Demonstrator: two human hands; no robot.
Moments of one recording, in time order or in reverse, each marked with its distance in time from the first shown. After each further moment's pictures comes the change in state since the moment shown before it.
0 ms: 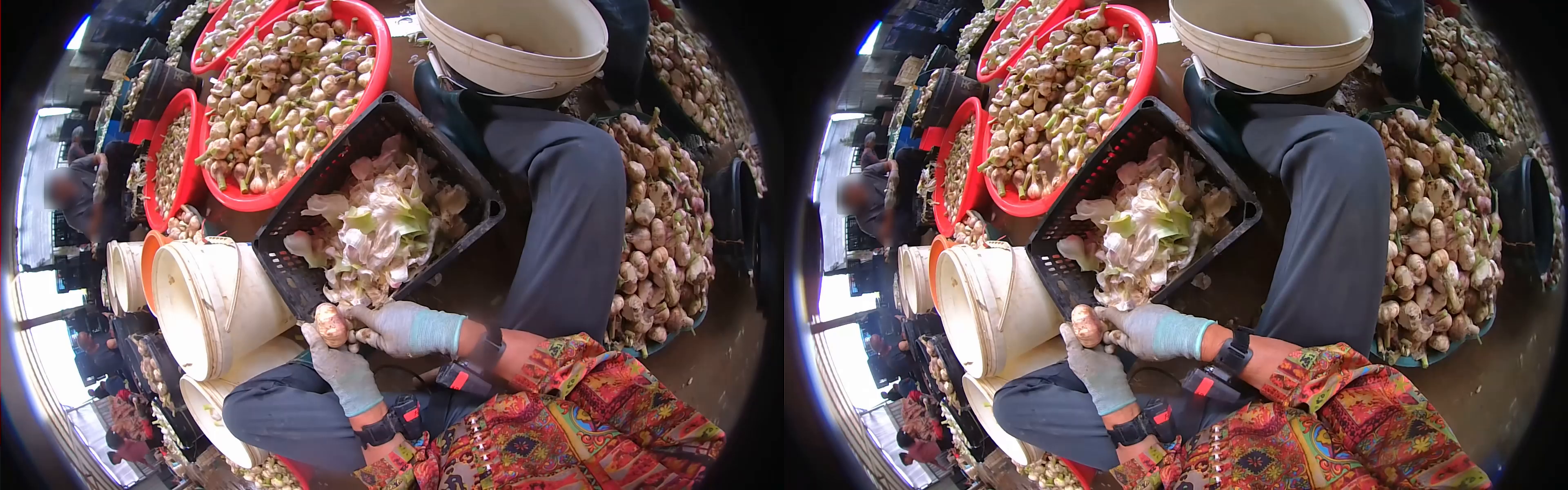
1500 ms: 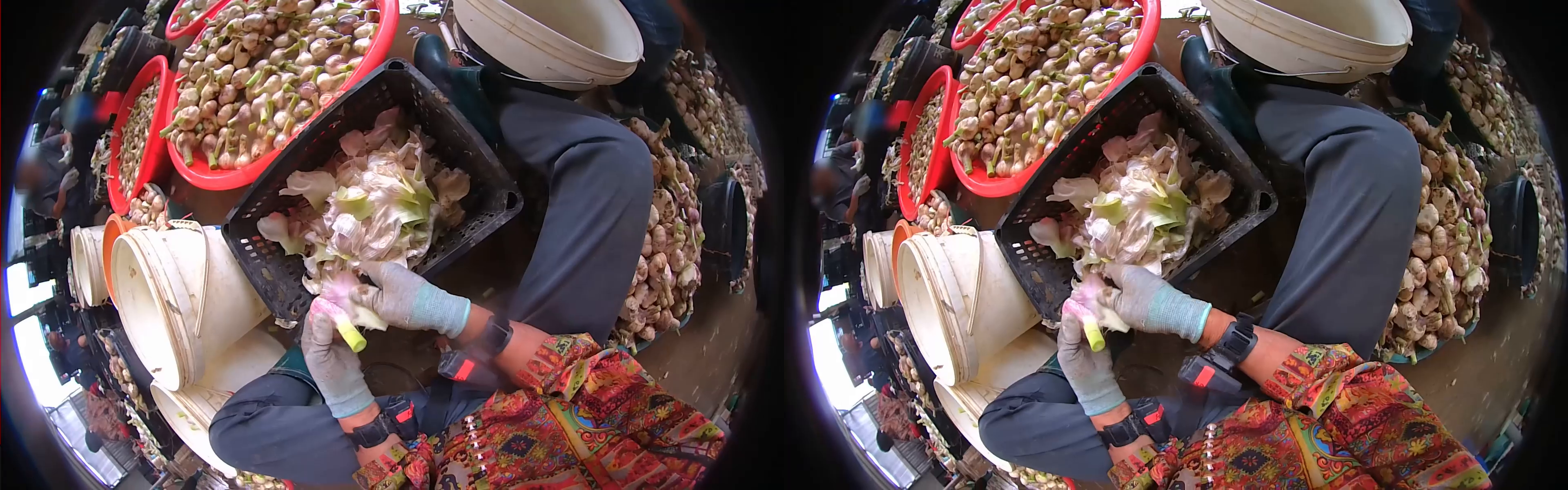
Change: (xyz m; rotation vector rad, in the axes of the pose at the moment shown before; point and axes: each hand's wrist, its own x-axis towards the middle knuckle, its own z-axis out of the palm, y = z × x) left_hand 0.017 -0.004 -0.004 -0.088 -0.348 -0.033; right_hand 0.038 0.039 0.009 0.402 0.375 0.083
